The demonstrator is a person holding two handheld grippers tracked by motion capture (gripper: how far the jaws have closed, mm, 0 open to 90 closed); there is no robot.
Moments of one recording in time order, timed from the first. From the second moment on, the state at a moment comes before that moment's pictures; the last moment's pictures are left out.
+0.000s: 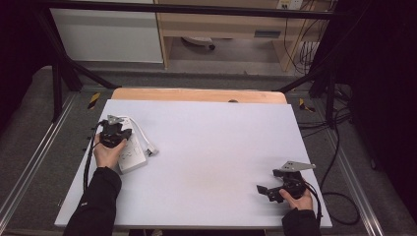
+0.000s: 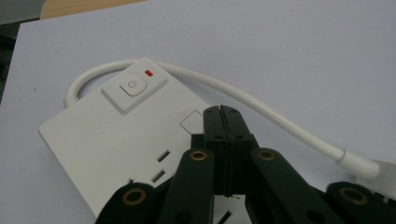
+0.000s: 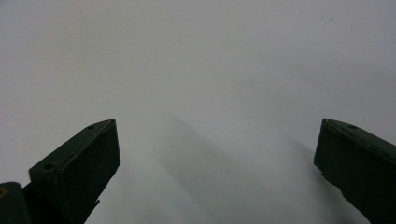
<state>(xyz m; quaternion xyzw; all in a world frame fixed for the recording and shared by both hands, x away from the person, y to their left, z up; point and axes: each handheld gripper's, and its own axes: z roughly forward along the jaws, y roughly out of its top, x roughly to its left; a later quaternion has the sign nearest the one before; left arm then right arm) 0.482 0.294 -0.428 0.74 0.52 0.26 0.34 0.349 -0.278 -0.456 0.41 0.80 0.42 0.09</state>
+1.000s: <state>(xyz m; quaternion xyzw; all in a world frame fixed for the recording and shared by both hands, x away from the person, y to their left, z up) 0.479 0.292 -0.433 0.74 0.51 0.27 0.34 0.349 -0.278 -0.455 0.41 0.80 0.42 0.09</state>
